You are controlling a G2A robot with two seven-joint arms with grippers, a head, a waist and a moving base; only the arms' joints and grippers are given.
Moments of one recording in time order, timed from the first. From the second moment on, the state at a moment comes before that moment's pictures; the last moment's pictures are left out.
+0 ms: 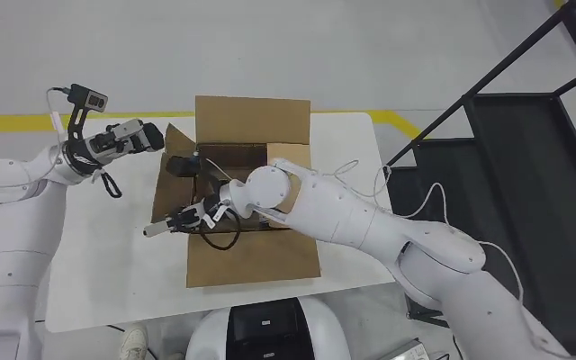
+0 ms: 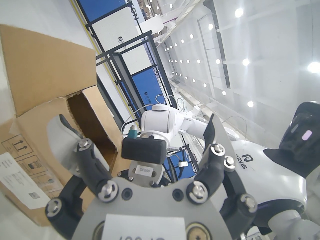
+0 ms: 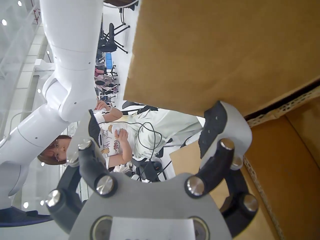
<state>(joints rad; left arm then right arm) 0.82 -0.96 -1.31 -1.12 -0.69 -0.51 -1.31 -0.49 -1.47 0.30 -1.15 0.36 -0.12 0.76</state>
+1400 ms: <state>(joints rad) 0.66 -1.02 -1.08 -0.88 -0.28 -0.39 -1.13 -1.15 -1.21 1.07 -1.78 0.12 0.01 0.92</state>
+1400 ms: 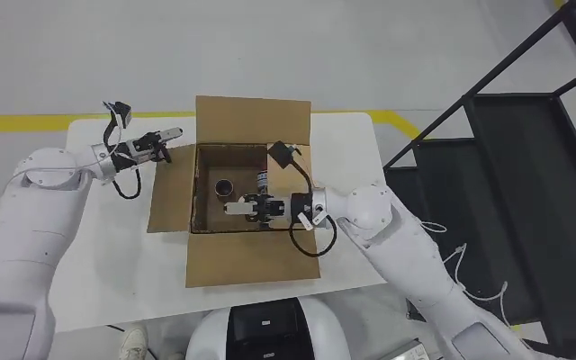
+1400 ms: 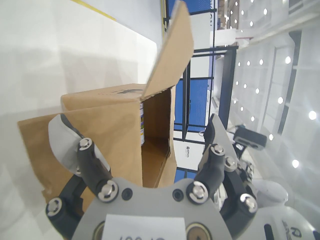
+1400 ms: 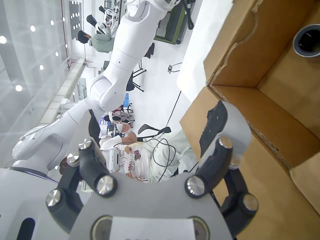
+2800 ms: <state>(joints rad) 0.52 -1.16 -0.73 -1.01 -0.43 -0.29 -1.19 -1.47 -1.13 1.45 -1.82 0.39 -0.08 1.04</state>
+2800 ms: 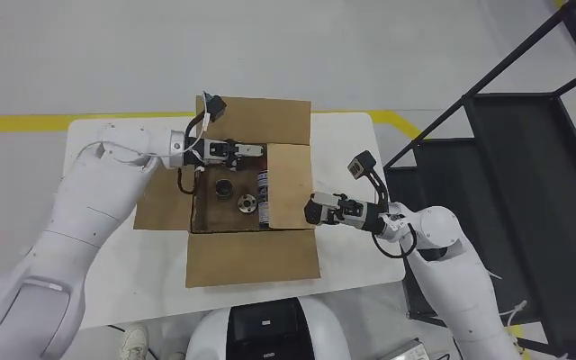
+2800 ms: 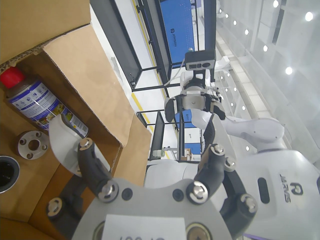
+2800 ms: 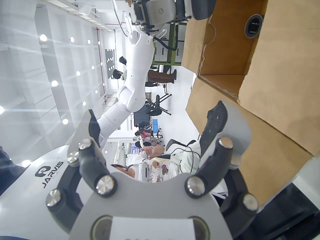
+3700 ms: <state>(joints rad) 0.41 -1.40 -0.56 -0.65 -0.59 -0.49 -1.32 -1.49 -1.11 1.44 -1.83 0.40 -0.09 1.03</state>
